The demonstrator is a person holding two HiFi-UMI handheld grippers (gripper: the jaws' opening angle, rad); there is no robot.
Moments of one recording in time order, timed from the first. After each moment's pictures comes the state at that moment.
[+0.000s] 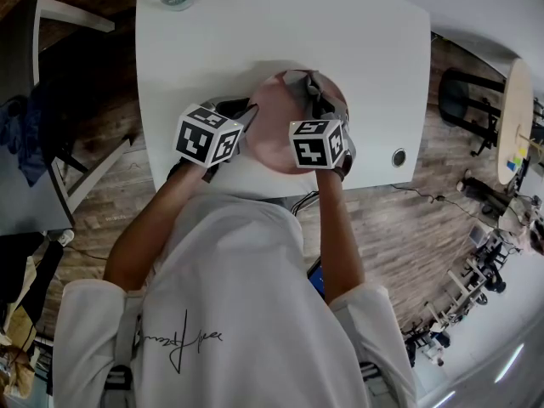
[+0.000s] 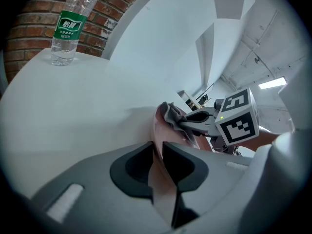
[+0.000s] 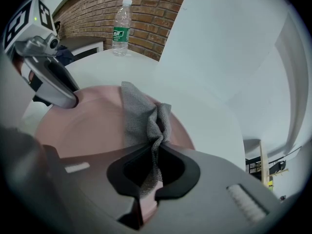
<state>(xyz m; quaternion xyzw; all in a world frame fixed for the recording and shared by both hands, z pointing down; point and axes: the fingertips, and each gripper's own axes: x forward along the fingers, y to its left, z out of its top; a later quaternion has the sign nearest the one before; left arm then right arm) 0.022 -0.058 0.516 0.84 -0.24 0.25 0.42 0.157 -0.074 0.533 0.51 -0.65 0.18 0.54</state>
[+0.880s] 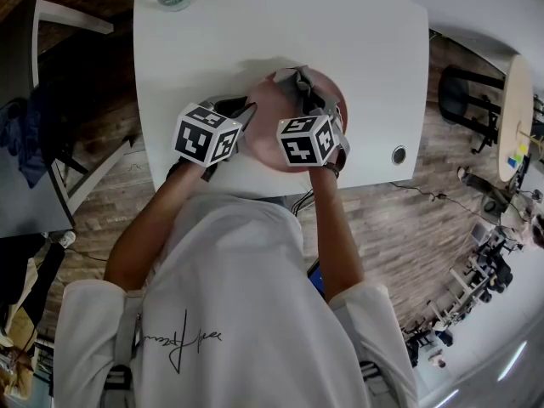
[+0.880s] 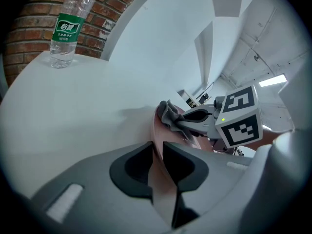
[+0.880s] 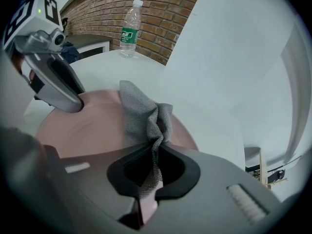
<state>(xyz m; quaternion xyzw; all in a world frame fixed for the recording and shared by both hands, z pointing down) 0.023 -0.059 0.514 0.84 -0.24 0.26 0.41 0.139 -0.081 0.532 0.49 -0.66 0.15 0.54</state>
